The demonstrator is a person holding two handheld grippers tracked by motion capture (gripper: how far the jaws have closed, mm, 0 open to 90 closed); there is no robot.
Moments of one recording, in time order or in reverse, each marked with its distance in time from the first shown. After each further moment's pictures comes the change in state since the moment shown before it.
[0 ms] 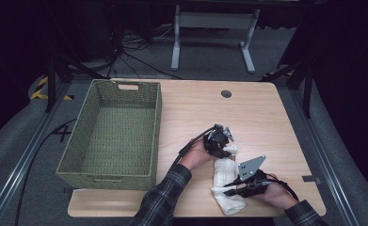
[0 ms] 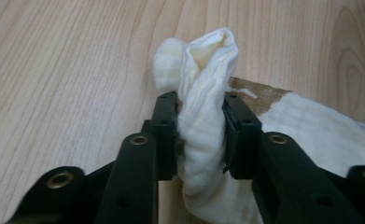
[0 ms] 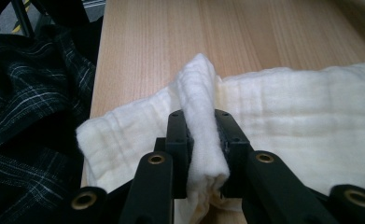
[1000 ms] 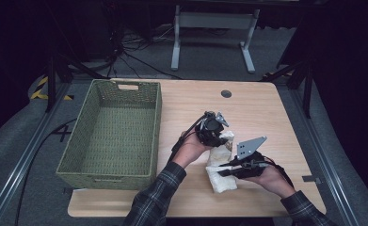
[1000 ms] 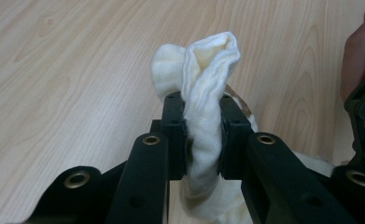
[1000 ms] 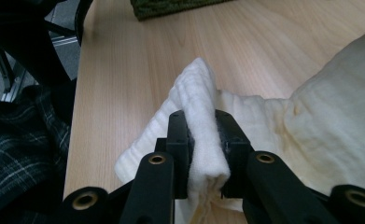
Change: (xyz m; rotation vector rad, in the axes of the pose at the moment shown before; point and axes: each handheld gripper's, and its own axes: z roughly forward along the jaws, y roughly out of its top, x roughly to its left) left arm -0.007 0.018 -0.078 -0.101 0.076 -0.138; right arm -0.023 0.048 -0.024 -0.090 -0.080 0.052
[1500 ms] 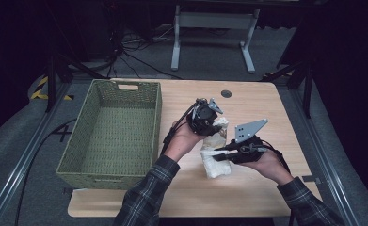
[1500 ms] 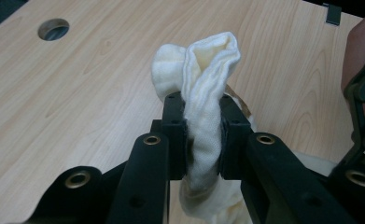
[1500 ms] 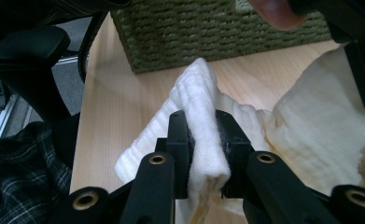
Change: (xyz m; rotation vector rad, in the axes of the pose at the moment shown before) left arm 0.006 0.015 -0.055 -0.019 0.097 -0.009; right arm -0.009 0.056 -0.020 -0.076 -0.025 -0.038
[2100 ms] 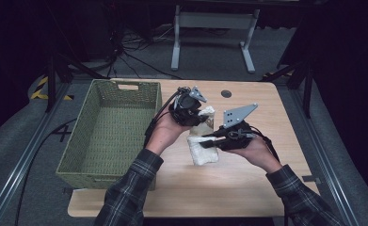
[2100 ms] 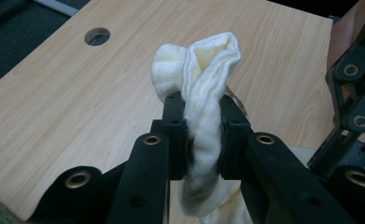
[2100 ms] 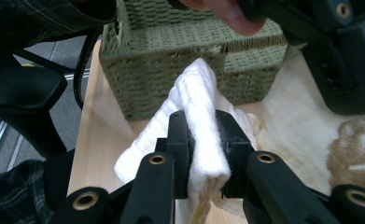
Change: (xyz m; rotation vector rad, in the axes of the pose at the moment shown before) left arm 0.023 -0.007 -0.059 -0.034 0.050 -0.009; right arm -0.009 0.052 0.010 -0.052 -0.001 -0.026
